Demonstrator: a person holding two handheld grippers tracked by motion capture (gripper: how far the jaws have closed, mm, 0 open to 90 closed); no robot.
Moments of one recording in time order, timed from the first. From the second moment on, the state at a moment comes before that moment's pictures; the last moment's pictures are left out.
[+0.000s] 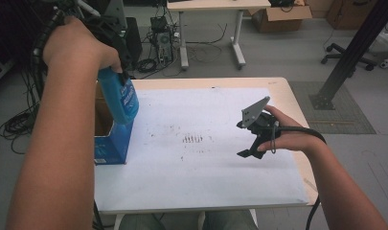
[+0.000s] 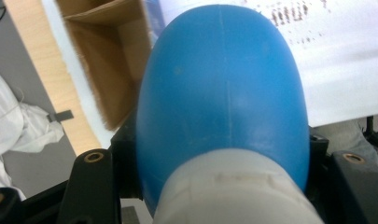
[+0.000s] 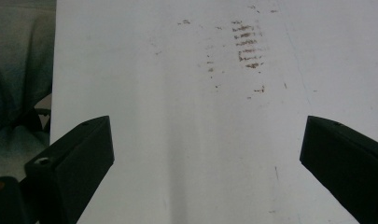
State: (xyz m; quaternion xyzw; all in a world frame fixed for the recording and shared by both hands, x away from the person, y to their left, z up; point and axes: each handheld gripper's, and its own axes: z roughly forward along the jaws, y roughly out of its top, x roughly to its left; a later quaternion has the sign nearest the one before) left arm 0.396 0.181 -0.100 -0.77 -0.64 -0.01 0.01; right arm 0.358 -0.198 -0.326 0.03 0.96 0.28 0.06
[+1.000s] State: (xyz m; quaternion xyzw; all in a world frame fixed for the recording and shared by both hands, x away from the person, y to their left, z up) left arm 0.416 0.256 -0.111 -0.70 -0.71 -0.02 0.00; right arm 0.365 -0.220 -0.324 0.05 0.96 0.26 0.05
